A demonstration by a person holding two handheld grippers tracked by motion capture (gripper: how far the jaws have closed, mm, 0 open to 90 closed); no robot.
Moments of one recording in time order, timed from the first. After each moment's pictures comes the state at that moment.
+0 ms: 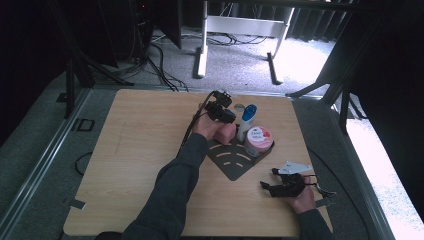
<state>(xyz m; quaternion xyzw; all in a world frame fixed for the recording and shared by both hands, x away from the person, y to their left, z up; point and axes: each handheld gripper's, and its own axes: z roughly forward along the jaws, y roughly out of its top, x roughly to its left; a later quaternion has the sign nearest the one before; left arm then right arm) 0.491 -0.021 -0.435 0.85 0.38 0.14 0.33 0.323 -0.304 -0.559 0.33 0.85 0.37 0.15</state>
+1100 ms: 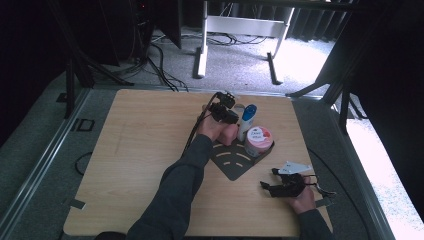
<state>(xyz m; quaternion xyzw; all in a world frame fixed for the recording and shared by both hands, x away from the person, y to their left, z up) 0.493 -0.035 -0.442 0.85 0.39 0.15 0.33 0.323 -0.304 -0.559 0.33 0.85 0.37 0.15</state>
